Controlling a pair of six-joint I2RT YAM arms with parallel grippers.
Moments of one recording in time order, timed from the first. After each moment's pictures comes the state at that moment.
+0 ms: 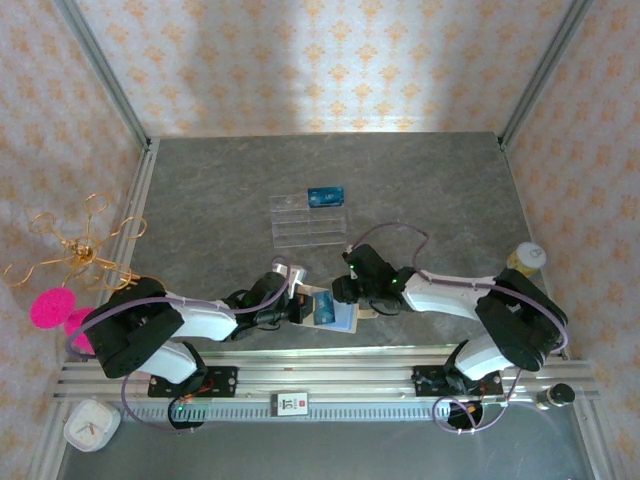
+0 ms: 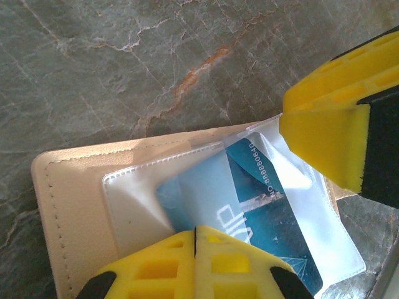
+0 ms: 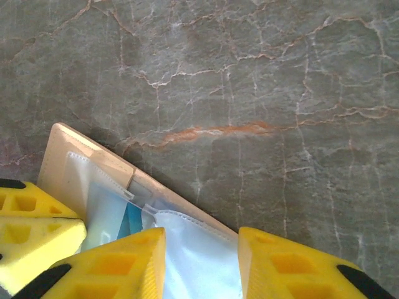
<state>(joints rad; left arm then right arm) -0.82 1.44 0.30 0.47 0.13 -0.70 0.82 1.46 0.64 -0.11 -0.11 0.60</state>
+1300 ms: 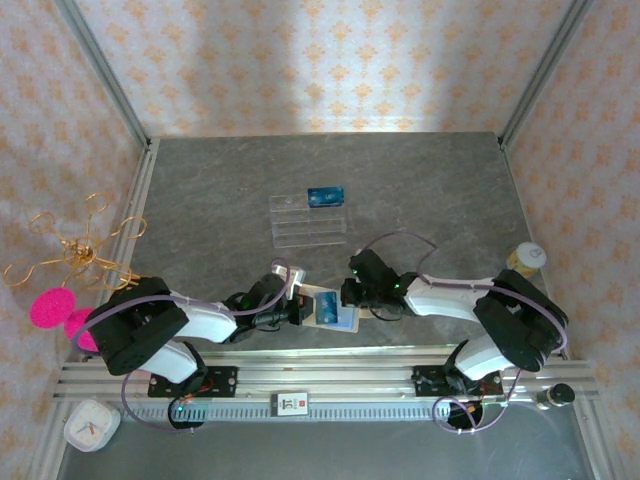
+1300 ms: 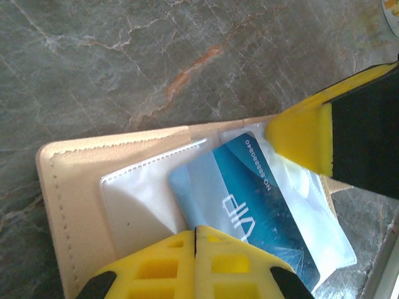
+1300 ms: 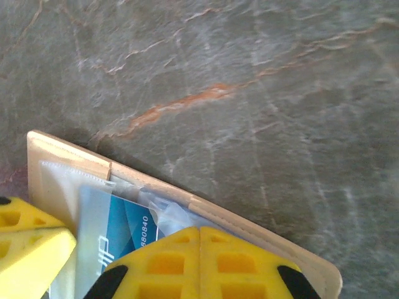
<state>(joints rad) -0.82 1.47 0.27 0.56 0.15 -0.71 0.82 1.45 0.56 -0.06 -0.10 0.82</state>
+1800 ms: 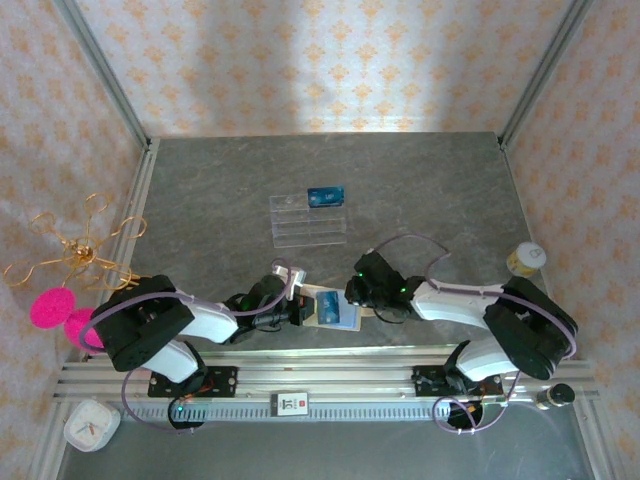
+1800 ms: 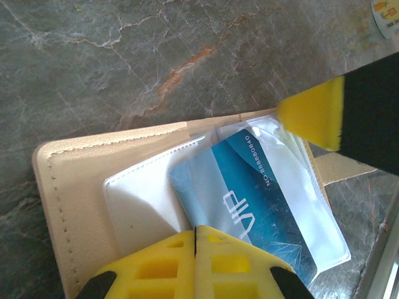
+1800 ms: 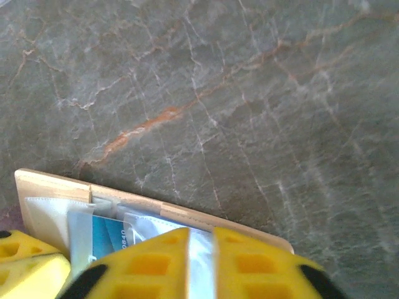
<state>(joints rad) -0.82 1.50 0.26 0.62 0.17 -0.72 0.81 1.38 0.52 -0.06 -0.01 0.91</state>
